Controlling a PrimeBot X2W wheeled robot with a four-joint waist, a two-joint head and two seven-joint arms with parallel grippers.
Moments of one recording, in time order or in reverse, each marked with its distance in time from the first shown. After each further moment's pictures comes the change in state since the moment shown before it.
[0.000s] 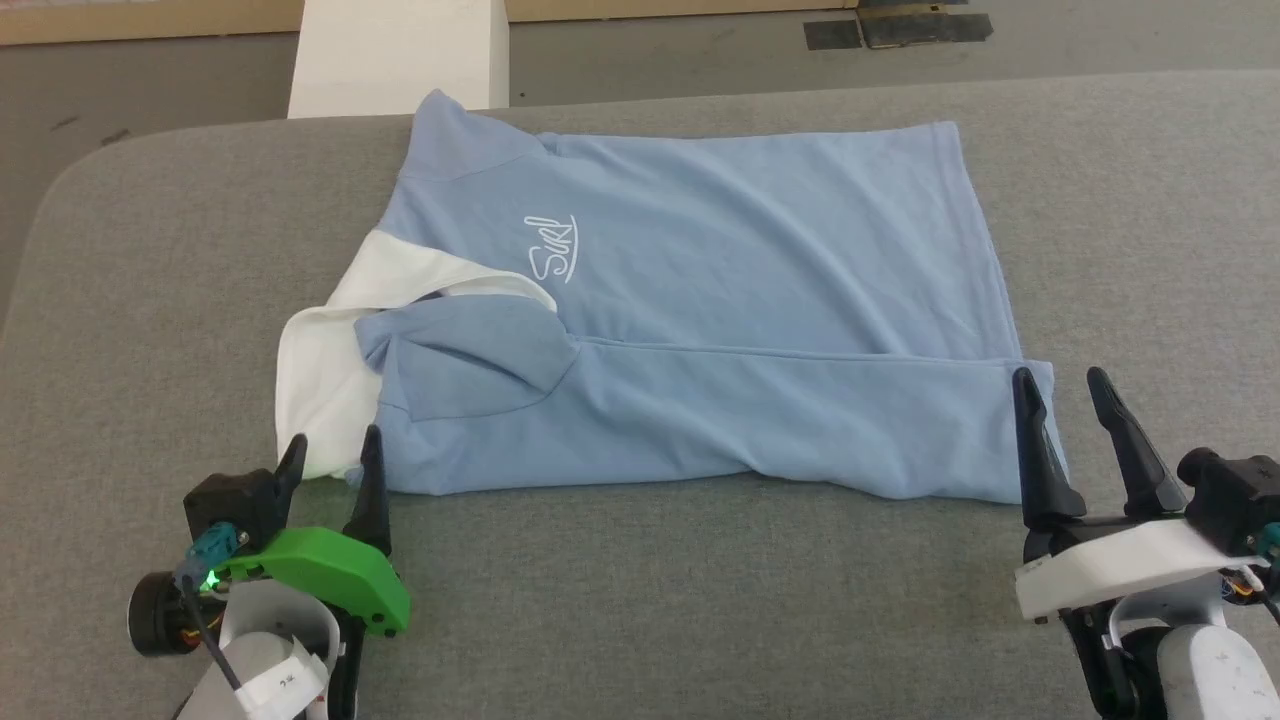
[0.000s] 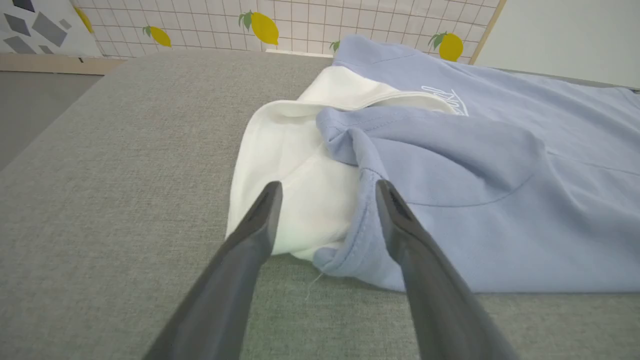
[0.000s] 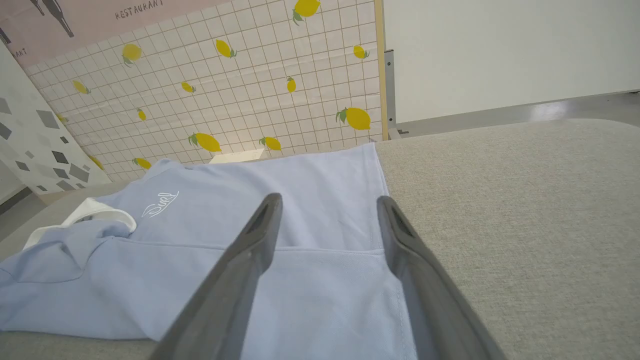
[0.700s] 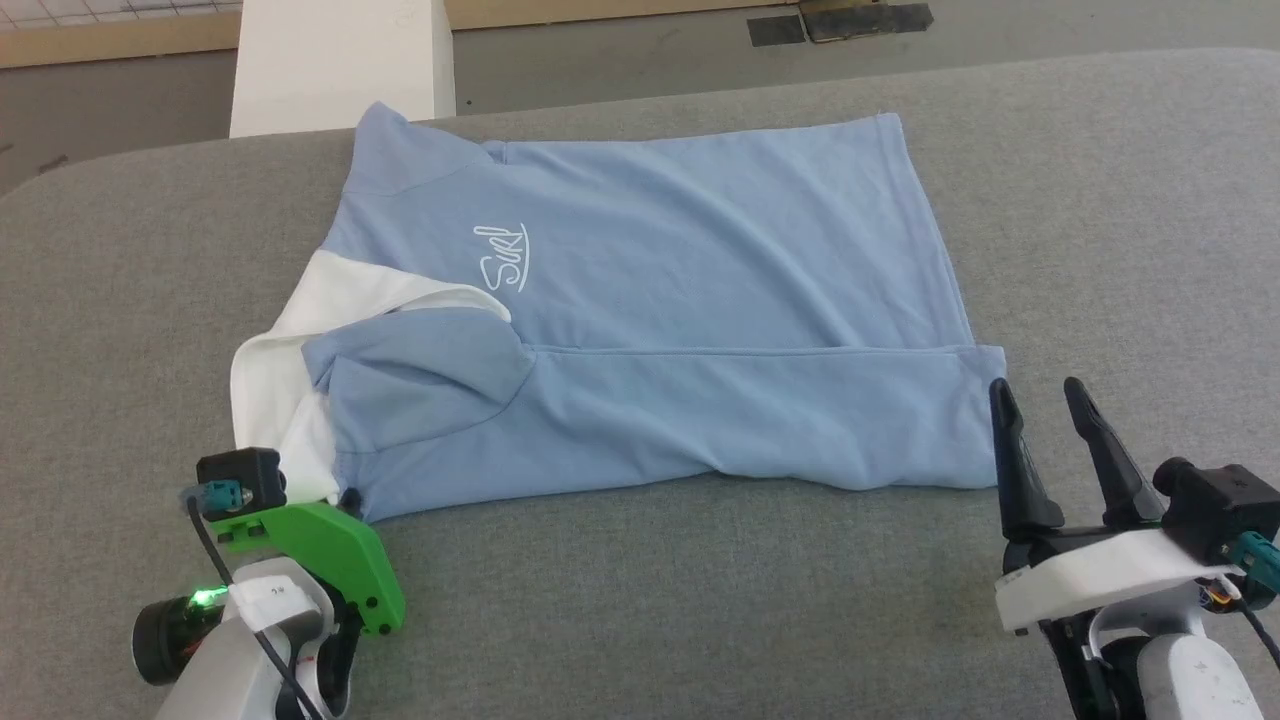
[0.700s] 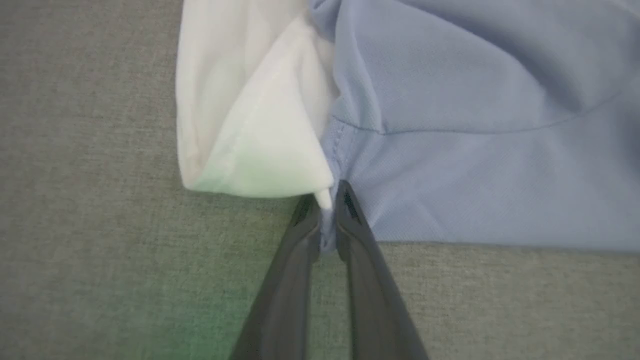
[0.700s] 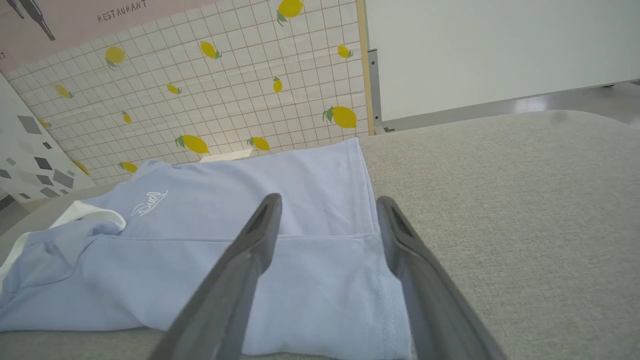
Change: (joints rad) left arm -0.023 0.012 -0.006 0.005 -0.087 0.124 0.426; right arm 0.016 0.029 0.020 -0.008 -0.019 0.000 -0.004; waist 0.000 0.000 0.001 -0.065
